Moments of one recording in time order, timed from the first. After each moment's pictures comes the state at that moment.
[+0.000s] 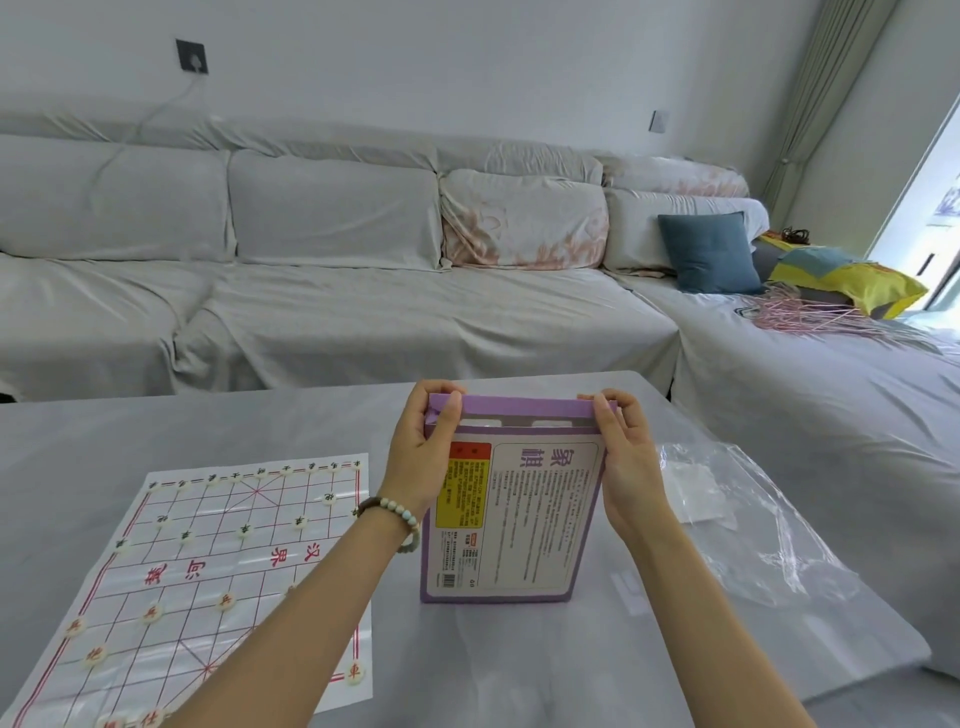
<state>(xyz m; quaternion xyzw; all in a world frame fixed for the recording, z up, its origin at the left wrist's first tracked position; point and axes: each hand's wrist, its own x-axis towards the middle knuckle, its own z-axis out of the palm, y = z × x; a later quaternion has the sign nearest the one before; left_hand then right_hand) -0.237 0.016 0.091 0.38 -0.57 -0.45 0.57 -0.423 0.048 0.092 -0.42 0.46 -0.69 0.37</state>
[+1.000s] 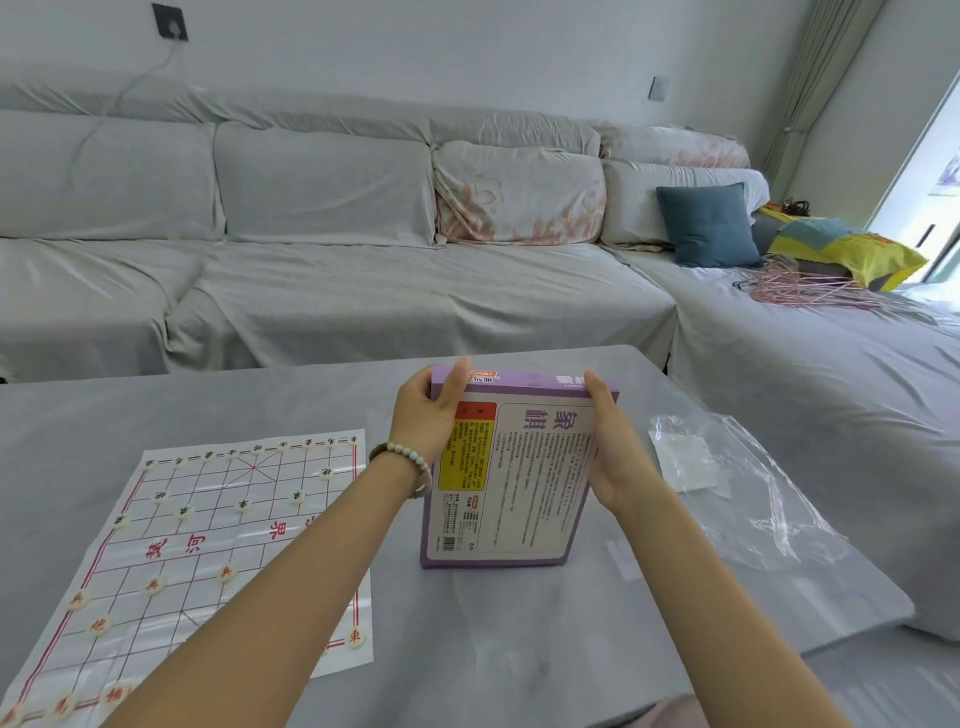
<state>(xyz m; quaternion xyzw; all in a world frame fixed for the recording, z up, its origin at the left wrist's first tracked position) -0.247 -0.002 0.090 0.45 -0.57 -0.46 0.51 -0.433 0.036 0.073 -0.24 0.56 -0.59 0.54</state>
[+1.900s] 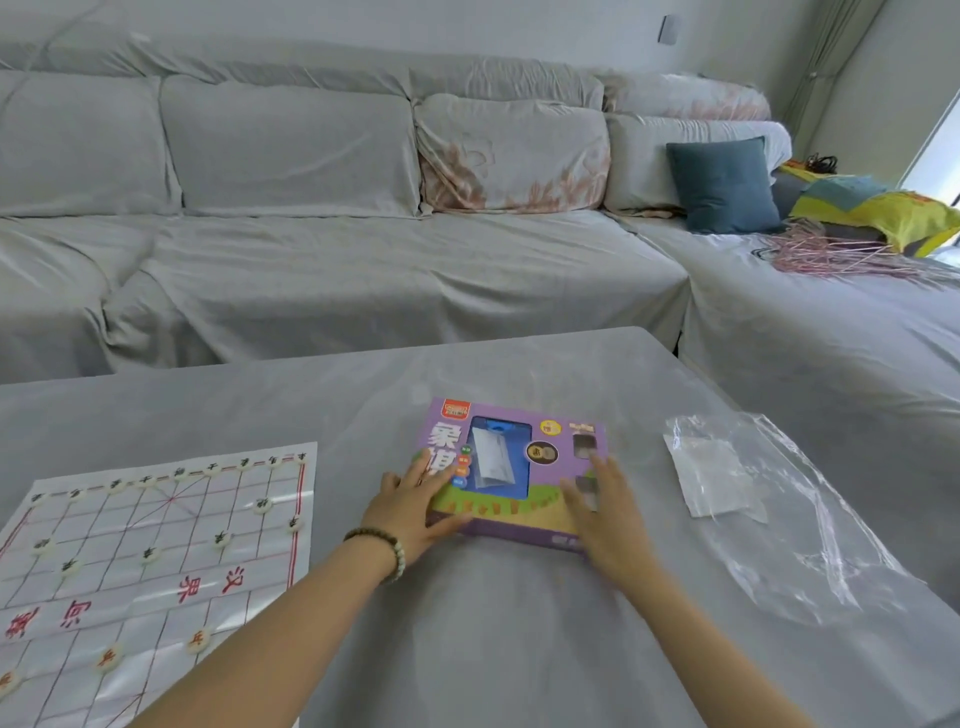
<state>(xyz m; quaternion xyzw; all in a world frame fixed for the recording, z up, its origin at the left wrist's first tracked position) -0.269 -0.081 -0.061 0.55 -0.80 -0.23 0.04 -0.502 -0.017 -0.074 -0.56 0.75 -0.30 0.18</state>
